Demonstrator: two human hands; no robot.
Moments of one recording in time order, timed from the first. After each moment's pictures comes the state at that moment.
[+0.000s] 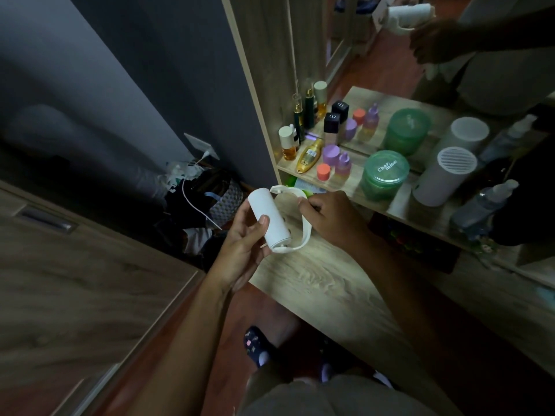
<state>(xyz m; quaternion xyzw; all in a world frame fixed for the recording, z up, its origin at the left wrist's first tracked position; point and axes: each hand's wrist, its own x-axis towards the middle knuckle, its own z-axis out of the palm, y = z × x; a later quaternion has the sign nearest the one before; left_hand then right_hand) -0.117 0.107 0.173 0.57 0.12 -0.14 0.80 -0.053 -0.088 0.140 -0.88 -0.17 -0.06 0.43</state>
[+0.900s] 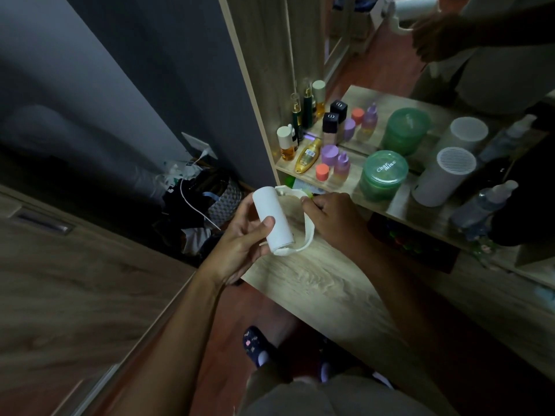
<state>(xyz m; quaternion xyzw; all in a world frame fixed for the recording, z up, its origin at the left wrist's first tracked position) -0.109 0.110 0.188 0.59 0.07 -0.21 0.77 -0.059 -0.087 0.147 -0.89 -0.11 -0.05 0.44</state>
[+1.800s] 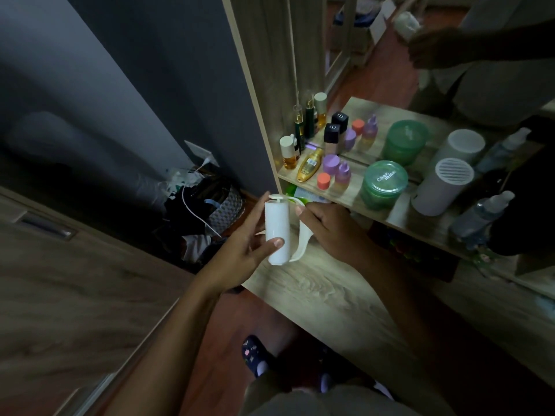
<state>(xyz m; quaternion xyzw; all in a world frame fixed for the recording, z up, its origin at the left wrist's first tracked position) -0.112 0.122 0.200 0.82 -0.09 -0.18 0.54 -0.064 -0.087 0.155 -0.86 -0.20 -0.02 0.48</state>
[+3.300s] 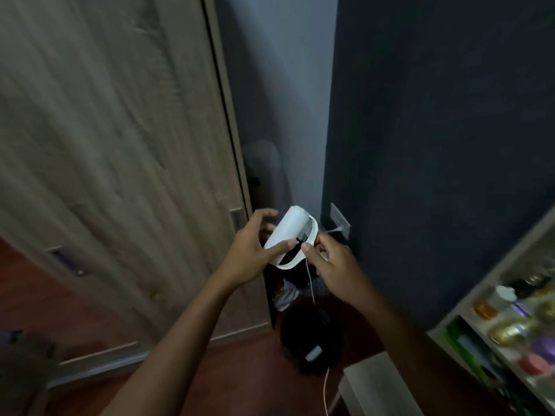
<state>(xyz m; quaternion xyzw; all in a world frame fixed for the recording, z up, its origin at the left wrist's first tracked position) -0.163 0.429 0.290 0.83 0.16 0.22 0.50 -0.053 0.262 0.267 -0.75 -0.40 0.15 0.50</state>
